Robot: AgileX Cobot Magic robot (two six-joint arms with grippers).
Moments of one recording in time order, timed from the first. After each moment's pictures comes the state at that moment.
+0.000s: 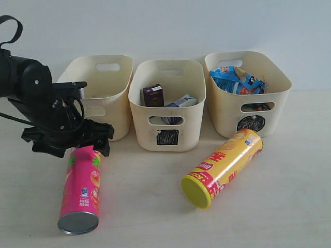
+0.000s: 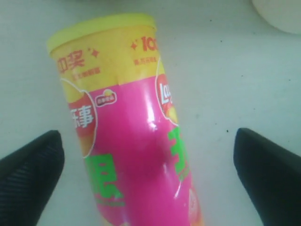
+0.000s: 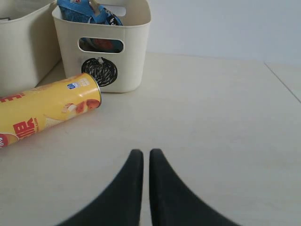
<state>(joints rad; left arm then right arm) -0.36 1.86 -1.18 0.02 0.60 -0.30 0.03 0.01 0.00 -0.04 0.33 -0.05</state>
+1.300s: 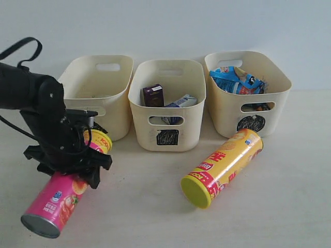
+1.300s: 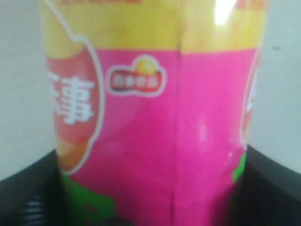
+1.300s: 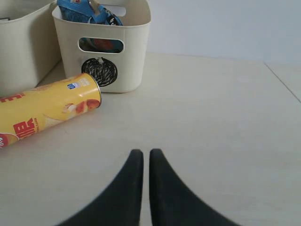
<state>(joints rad) -0.36 1.95 -1.20 -0.03 0.77 -0.10 0.03 0.01 0.00 -0.04 0.33 -0.05</state>
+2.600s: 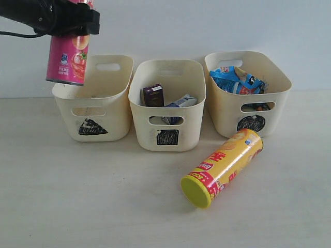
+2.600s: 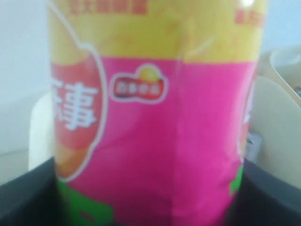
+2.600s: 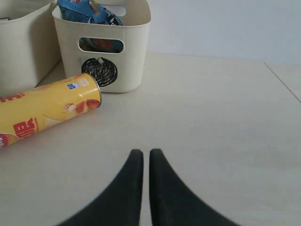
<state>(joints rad) -0.24 1.82 -1.60 -0.22 0.40 0.20 0.03 0.01 0.00 -0.04 0.33 -0.05</state>
